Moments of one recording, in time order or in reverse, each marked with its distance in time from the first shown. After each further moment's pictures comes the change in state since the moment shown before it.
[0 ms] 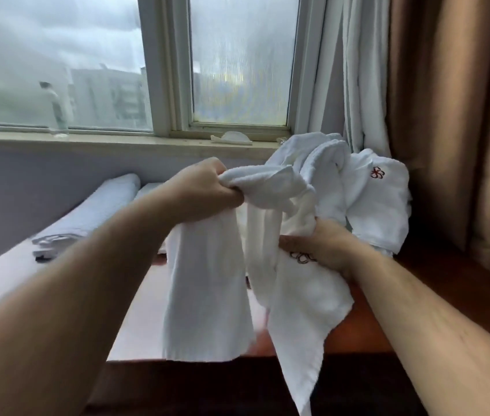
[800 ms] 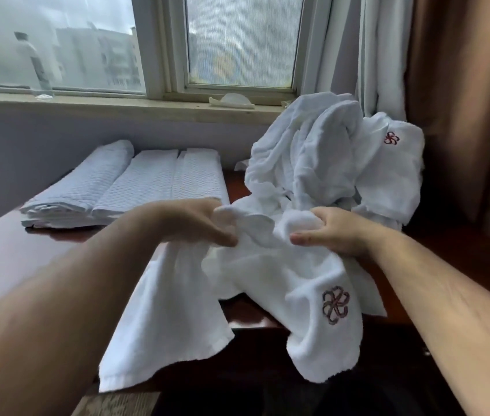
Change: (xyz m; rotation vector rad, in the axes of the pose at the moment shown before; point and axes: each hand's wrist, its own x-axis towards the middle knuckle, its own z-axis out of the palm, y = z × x) left_hand -0.010 -0.079 0.060 -0.176 -0.568 -0.198; right_hand 0.012 0.043 -0.002 -0.295 -0.206 0.070
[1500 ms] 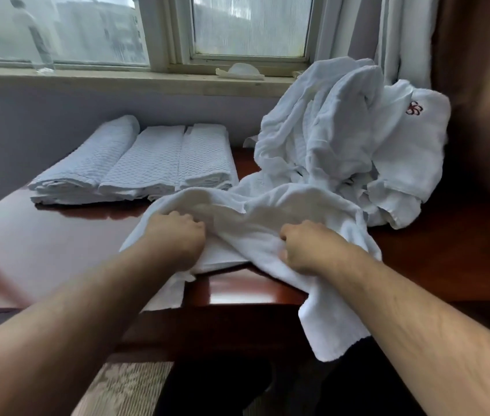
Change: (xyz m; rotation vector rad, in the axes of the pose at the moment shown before) left_hand -0.013 -0.054 0.051 1.127 0.156 -0.230; right_hand -0.002 -0.035 0.088 -0.643 -0.046 0.107
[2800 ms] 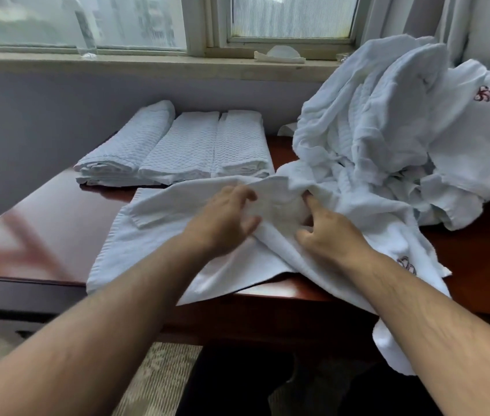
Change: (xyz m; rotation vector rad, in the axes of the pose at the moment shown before) left_hand 0.004 0.001 0.020 -0.840 0.364 0.023; right_hand 0.027 -0.017 0.025 0.466 0.223 -0.096
